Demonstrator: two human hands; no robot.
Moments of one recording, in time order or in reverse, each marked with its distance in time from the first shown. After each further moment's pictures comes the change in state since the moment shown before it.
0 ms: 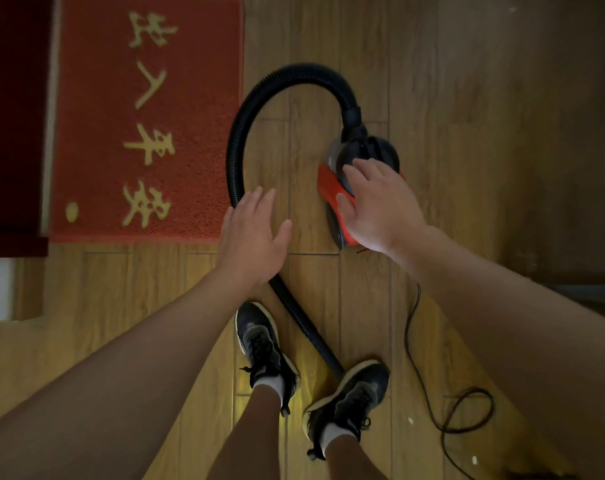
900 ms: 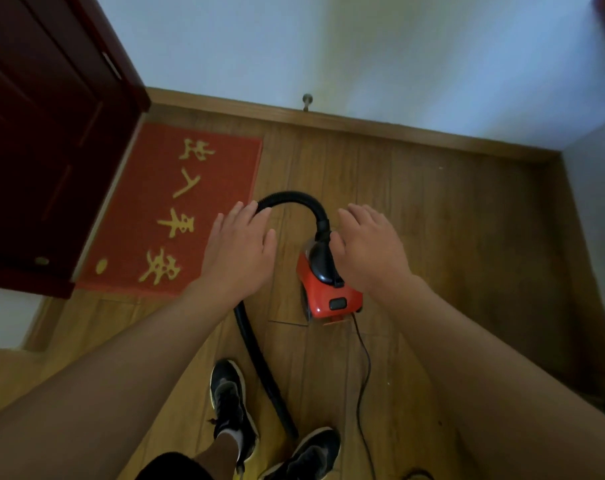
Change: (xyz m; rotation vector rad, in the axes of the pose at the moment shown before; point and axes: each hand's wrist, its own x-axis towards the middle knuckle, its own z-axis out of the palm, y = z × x) left_hand -0.067 0.129 -0.184 0.089 0.234 0.039; right_hand -0.065 -0.023 -0.212 -0.008 0.128 -0.024
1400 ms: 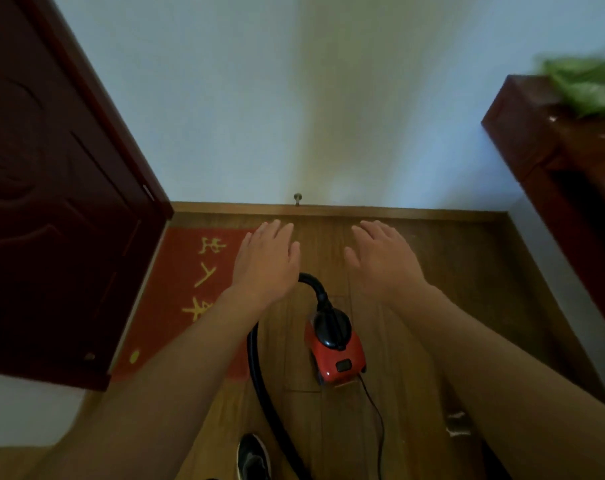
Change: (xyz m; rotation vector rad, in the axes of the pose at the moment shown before) left_hand -0.010 0.089 -0.194 0.049 0.085 0.153; right_hand -0.037 -0.042 -0.203 -0.052 0.130 0.064
